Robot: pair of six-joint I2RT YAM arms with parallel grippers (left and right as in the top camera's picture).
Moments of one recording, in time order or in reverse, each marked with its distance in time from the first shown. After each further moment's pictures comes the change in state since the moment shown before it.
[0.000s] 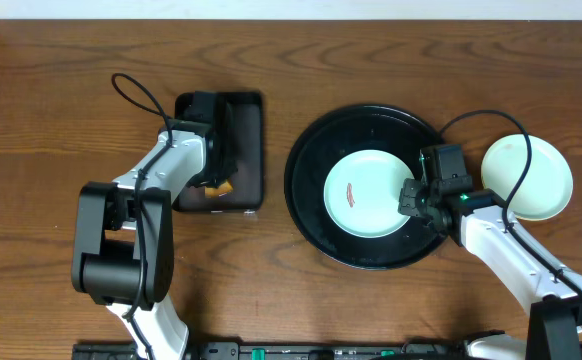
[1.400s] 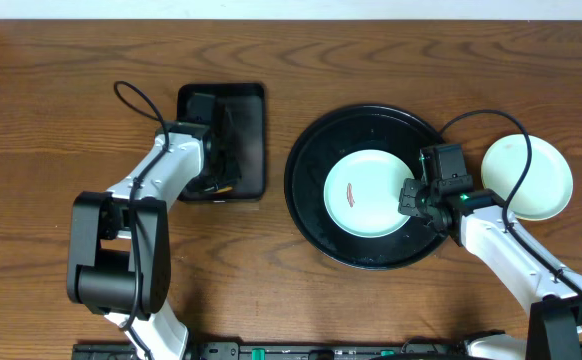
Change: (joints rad) left arm -0.001 -0.051 -0.003 -0.098 0.132 0.023; right arm 0.000 0.000 0.000 0.002 0.000 0.000
